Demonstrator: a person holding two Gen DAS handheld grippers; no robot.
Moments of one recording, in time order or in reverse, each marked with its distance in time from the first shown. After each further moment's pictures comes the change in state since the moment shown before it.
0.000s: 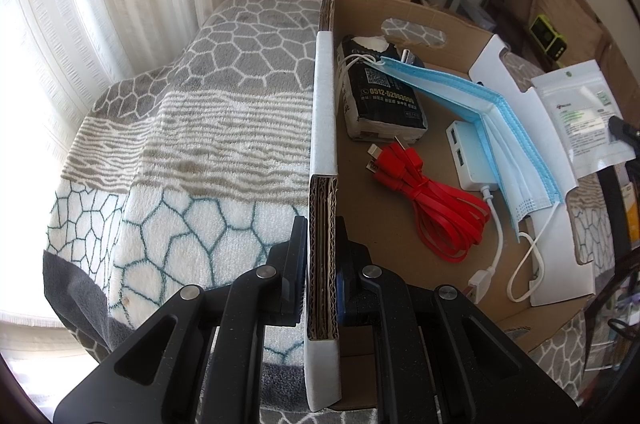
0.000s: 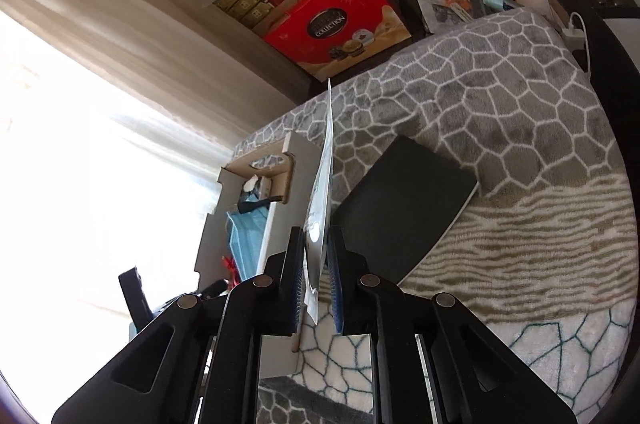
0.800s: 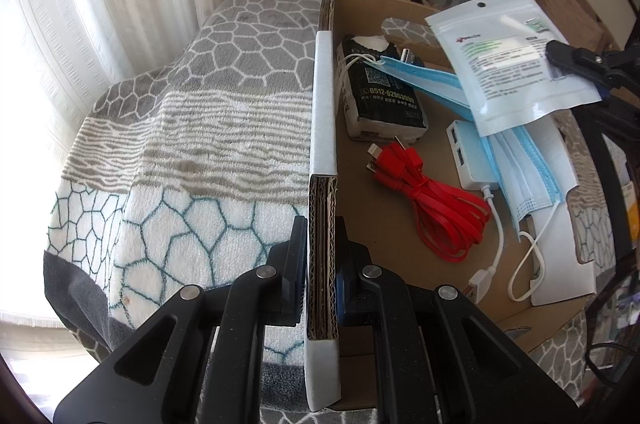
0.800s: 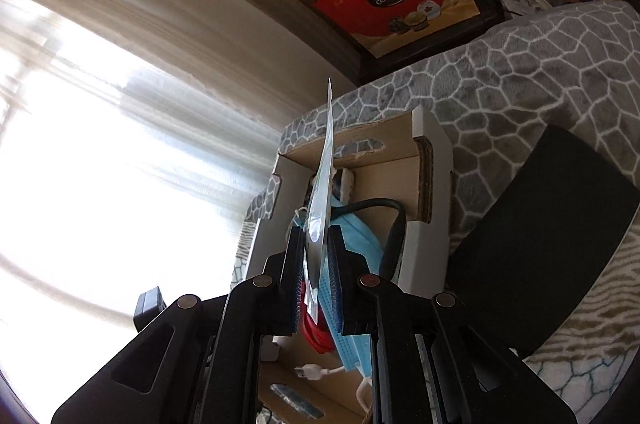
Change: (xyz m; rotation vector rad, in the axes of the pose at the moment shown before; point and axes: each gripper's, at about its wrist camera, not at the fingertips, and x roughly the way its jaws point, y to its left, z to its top) left arm 0.000 0.001 -0.001 -0.001 0.001 0.002; right arm 0.102 0.070 0.000 -0.016 0.072 0.097
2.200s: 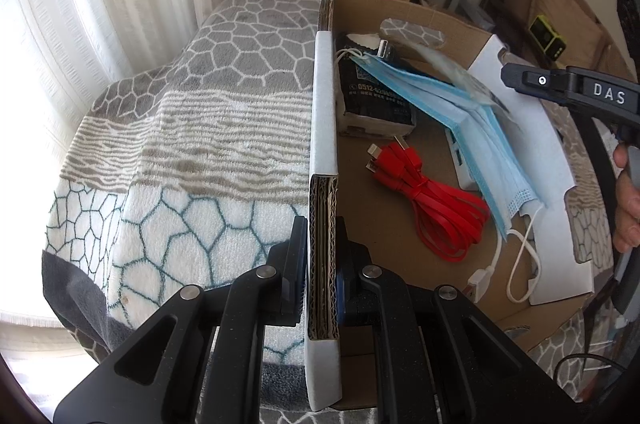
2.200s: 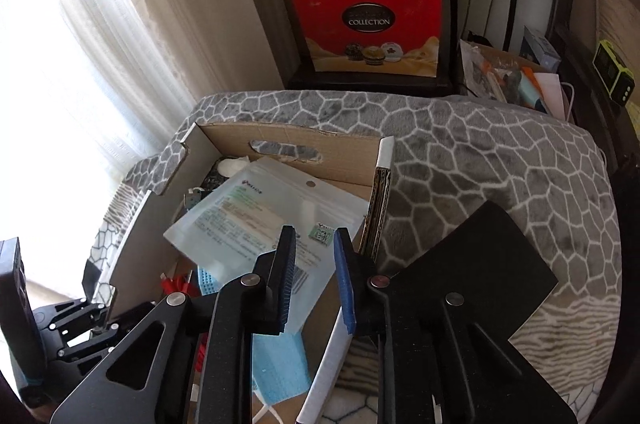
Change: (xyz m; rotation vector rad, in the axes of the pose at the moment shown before) left arm 0.000 -0.004 0.001 -0.004 -0.002 -0.003; right arm 0.039 0.030 -0.009 -0.358 -0.017 -0.493
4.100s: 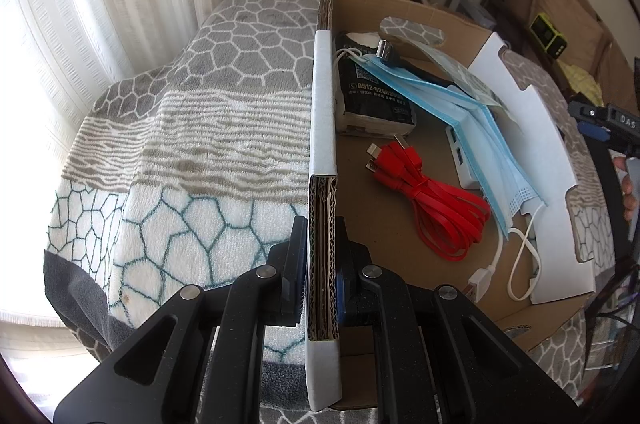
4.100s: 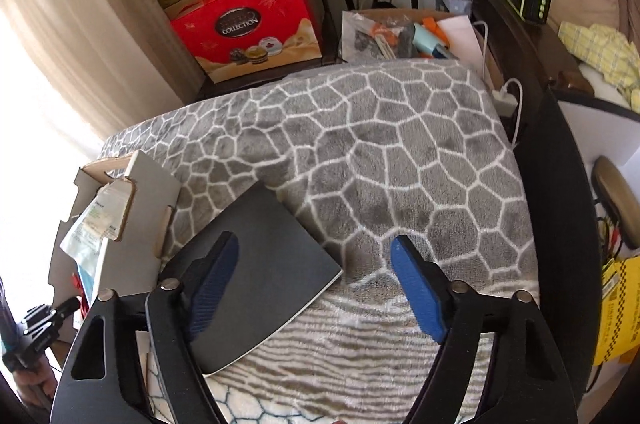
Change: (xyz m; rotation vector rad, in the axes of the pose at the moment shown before) left arm 0.000 0.002 -0.001 -0.001 0.002 0.008; right arm -0.042 -0.181 -0.023 0.232 0.021 -0.087
